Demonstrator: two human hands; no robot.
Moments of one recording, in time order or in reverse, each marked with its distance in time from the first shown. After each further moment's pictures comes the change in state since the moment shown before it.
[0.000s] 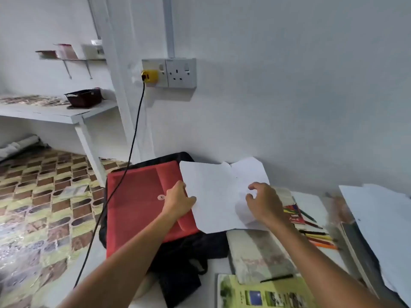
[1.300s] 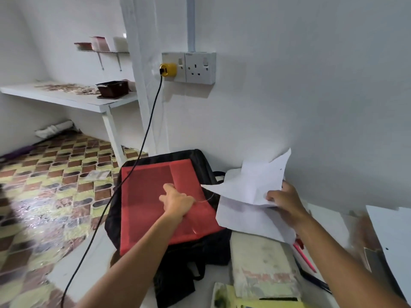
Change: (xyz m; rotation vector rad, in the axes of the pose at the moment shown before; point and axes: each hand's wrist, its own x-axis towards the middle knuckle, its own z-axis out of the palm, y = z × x) left_hand 0.004 -0.001 0.005 -0.337 0.168 -0.460; right_hand 0.053 0.029 -0.016 0.802 -0.179 0.221
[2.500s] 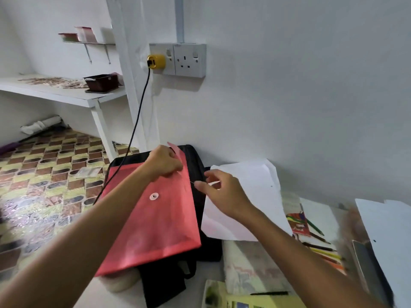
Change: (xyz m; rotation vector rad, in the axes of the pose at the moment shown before) left_hand 0.023 0.082 -0.042 0.275 -0.161 0.415; right_hand -0.055 -0.043 0.091 -0.418 -0.278 -0.356
